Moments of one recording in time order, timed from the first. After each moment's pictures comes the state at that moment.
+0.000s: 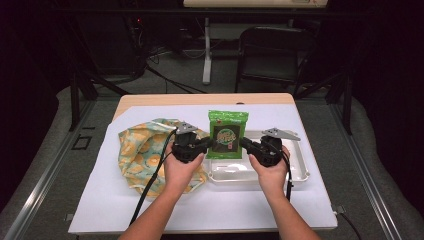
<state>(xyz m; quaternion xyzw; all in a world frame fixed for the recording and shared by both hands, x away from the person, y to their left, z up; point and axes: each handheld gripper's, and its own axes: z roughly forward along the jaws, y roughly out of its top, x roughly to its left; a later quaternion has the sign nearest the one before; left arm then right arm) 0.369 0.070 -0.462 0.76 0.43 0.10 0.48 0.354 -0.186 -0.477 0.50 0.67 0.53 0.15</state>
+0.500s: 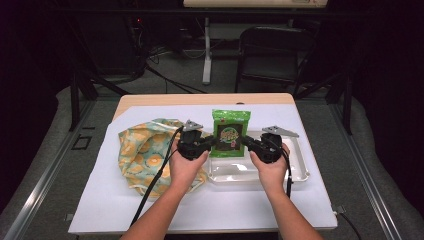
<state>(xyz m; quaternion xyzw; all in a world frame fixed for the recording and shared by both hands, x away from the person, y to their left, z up) 0.383 0.058 -0.469 0.76 0.44 0.10 0.48 0.370 -0.191 -0.486 0.52 0.67 0.51 0.16</state>
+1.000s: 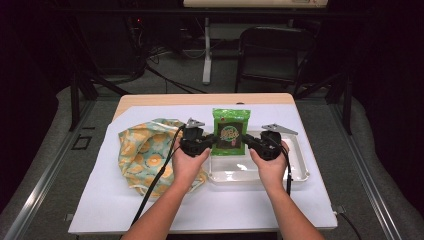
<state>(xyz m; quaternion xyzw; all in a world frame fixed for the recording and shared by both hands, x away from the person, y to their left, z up) 0.397 0.053 -0.477 0.76 0.45 0.09 0.47 0.381 -0.193 -0.489 0.53 0.67 0.50 0.16</state>
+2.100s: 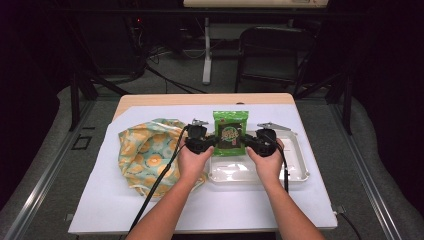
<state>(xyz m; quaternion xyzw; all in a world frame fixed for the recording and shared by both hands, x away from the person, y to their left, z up) 0.421 0.041 -0.505 0.75 0.49 0.07 0.44 0.407 -0.190 -0.512 0.54 0.68 0.47 0.15</state>
